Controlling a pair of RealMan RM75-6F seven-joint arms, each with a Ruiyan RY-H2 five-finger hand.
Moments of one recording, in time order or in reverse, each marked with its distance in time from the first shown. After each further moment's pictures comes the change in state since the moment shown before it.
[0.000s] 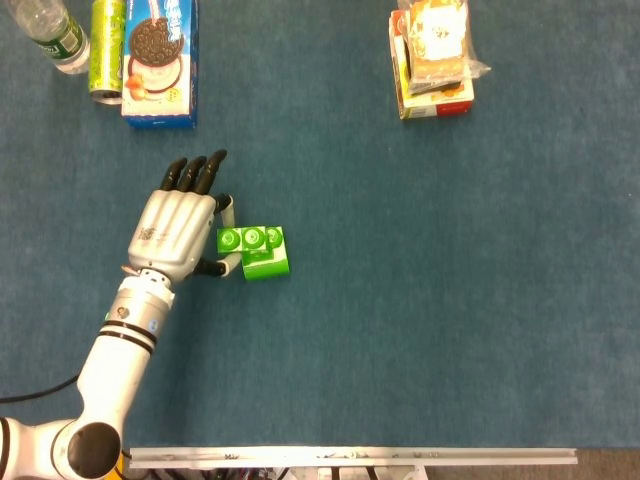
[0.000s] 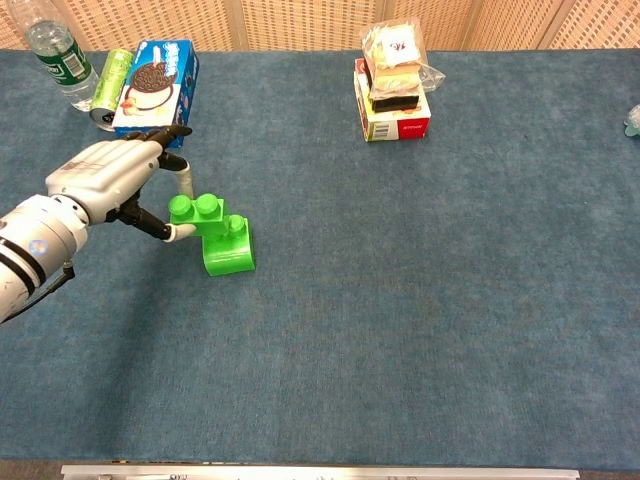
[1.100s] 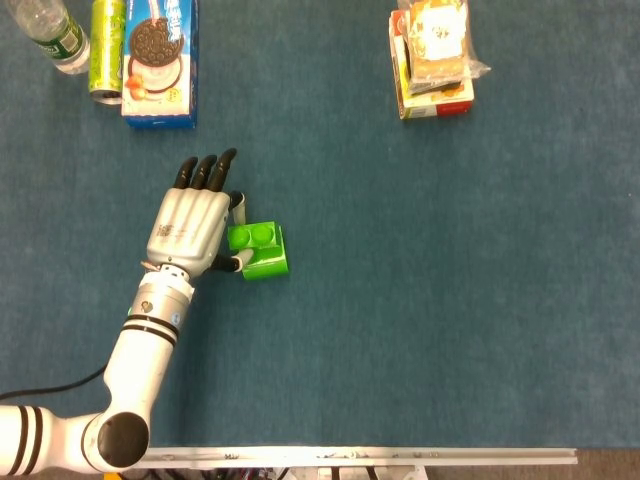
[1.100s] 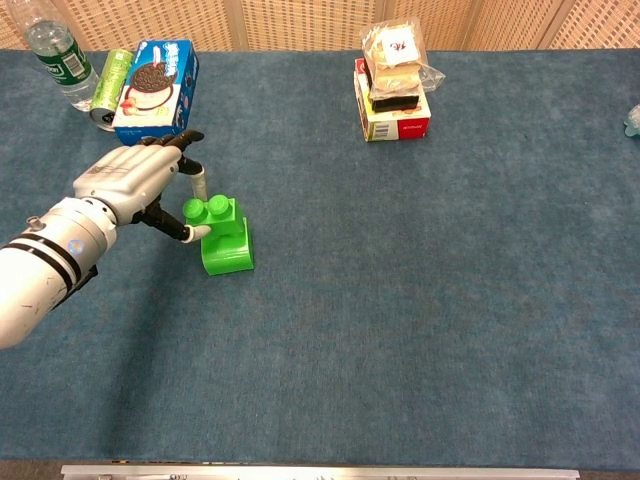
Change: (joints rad) left arm -0.049 -0.094 -0.015 0.049 -0.096 0.047 0.066; right arm 0.003 0.004 0.001 -0.002 0.003 -0.013 -0.004
